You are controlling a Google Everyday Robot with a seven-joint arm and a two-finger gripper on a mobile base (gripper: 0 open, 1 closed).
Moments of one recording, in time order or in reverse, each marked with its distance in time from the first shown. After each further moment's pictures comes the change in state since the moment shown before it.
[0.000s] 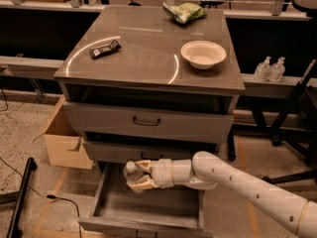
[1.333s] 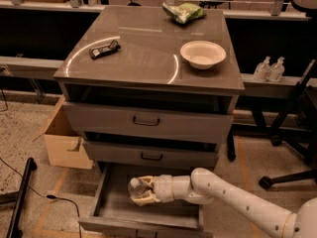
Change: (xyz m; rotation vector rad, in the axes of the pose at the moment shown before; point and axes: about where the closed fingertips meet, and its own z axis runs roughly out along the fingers) arm 0.100 0.022 0.017 -0.016 -0.001 0.011
